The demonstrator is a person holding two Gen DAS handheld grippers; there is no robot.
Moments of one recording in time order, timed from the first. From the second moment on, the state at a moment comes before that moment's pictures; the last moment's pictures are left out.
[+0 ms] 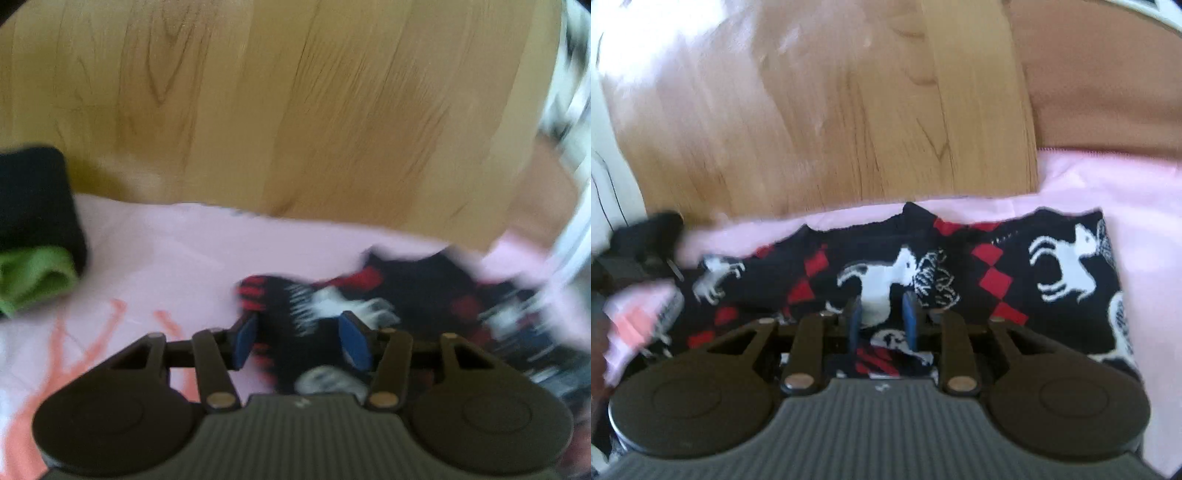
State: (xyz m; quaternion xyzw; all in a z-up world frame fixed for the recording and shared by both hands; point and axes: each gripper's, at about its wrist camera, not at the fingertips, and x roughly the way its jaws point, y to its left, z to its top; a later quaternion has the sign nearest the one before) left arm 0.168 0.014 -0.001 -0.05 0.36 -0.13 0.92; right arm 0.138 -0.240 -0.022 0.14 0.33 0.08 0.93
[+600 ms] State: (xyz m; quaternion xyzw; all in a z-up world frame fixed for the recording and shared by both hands) left arm 0.020 0.055 0.047 -0.10 0.32 -0.17 0.93; right arm -0.010 -0.303 0.008 0.17 0.32 0.04 0.93
